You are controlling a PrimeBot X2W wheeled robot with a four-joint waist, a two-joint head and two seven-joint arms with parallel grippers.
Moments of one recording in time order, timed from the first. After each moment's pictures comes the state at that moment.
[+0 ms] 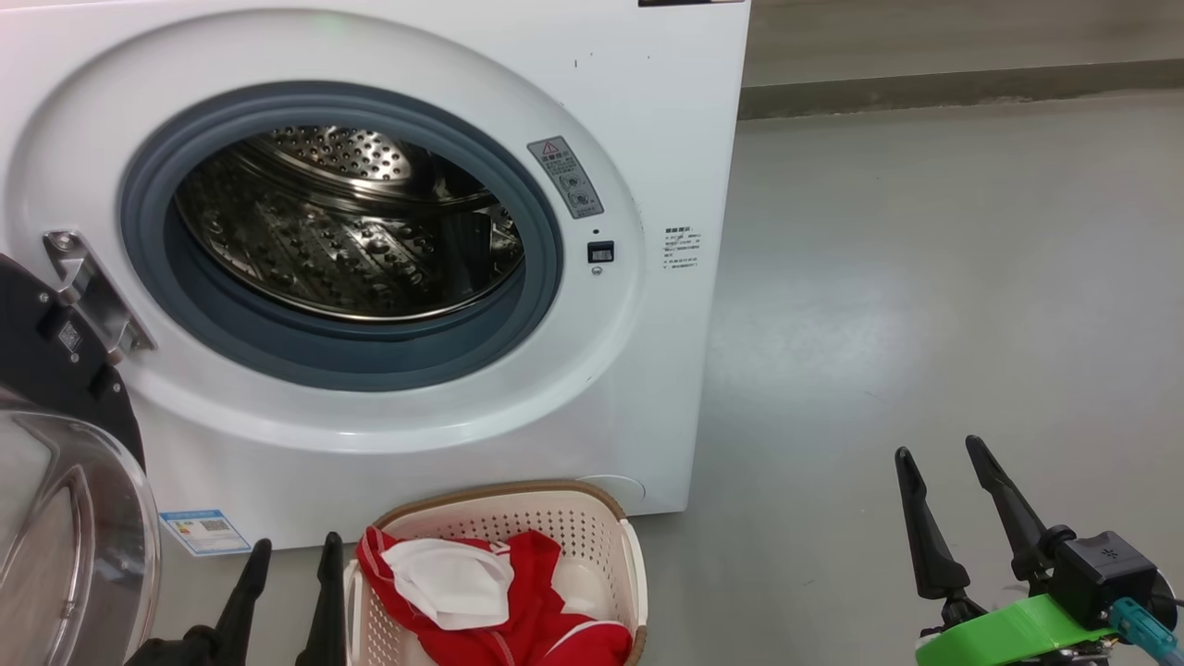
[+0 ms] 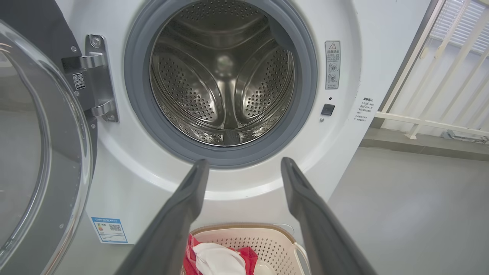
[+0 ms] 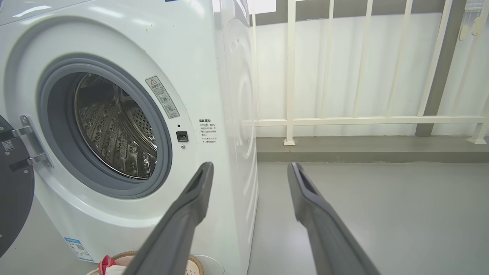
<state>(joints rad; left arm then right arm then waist) 0.03 0.15 -0.08 0.18 -0.40 0.00 -0.25 0.04 -0.04 -0.02 0.13 0.24 0.12 -0.26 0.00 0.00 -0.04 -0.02</state>
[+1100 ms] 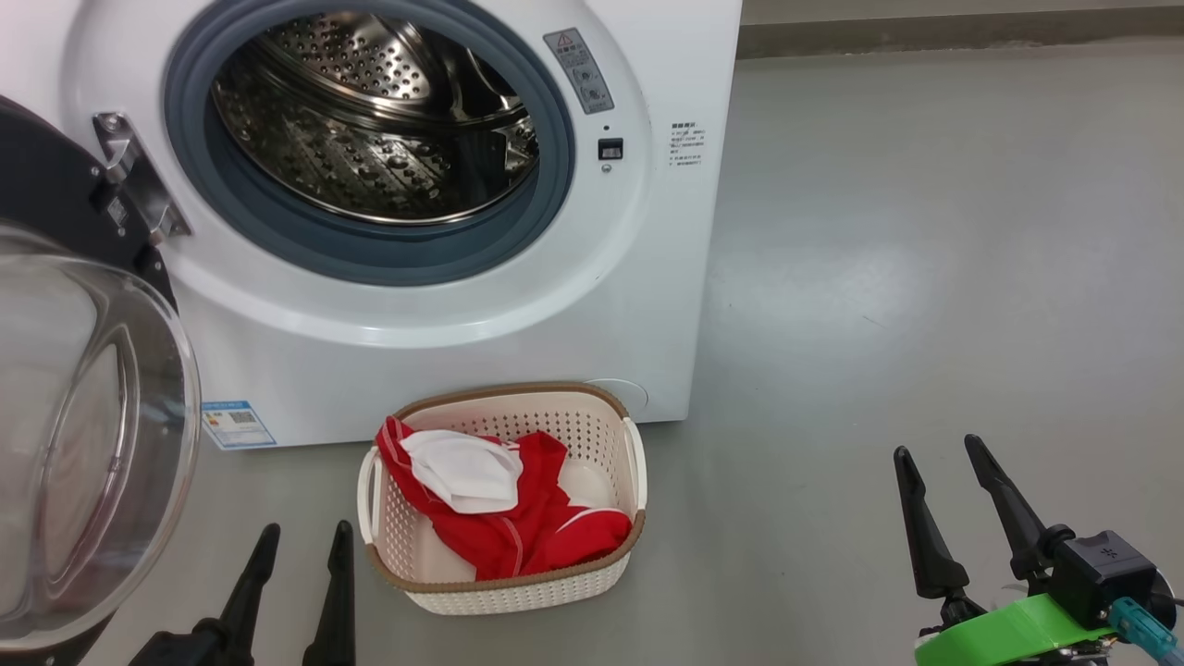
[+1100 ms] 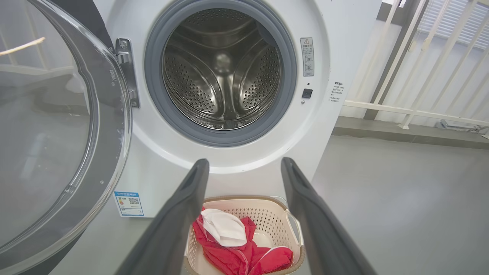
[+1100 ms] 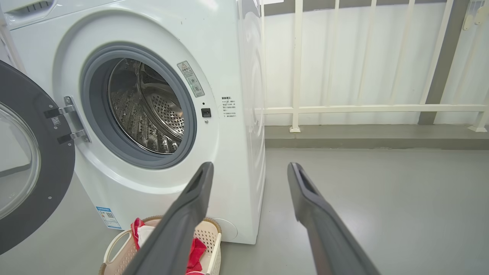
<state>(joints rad) 0.03 0.16 -0.11 0.13 -0.38 0.01 -0.25 0.04 -0.04 -0.02 0.13 0.24 0.12 -0.26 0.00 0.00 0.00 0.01</state>
